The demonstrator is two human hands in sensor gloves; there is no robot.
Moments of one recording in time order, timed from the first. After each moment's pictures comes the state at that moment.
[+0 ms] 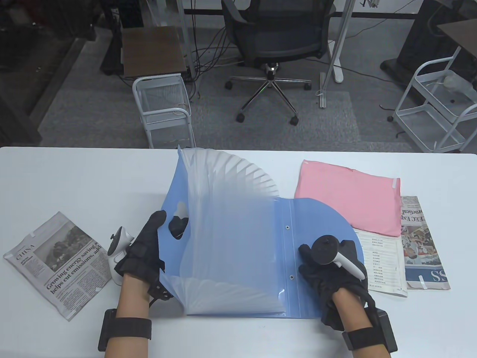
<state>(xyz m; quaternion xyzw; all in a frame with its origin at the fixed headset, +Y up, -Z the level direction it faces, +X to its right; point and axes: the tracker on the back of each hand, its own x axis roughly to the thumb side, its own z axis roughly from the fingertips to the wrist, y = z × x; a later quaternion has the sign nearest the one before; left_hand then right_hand) -0.242 -0.732 -0.334 -0.18 -0.08 0.84 0.50 0.200 -0.742 -0.313 0.01 0.29 0.94 0.19</state>
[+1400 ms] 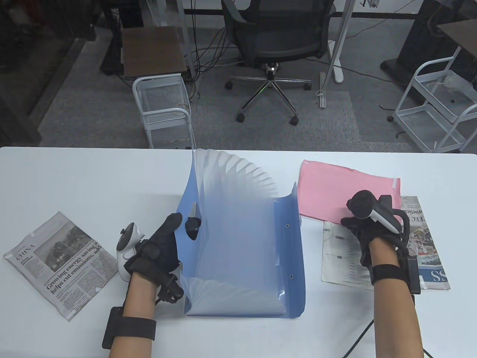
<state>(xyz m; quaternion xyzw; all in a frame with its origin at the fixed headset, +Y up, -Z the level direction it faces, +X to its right) -0.227 -0.733 -0.339 -0.20 -0.11 0.81 0.54 0.306 -0.725 -0.427 -0.05 0.11 0.99 0.04</state>
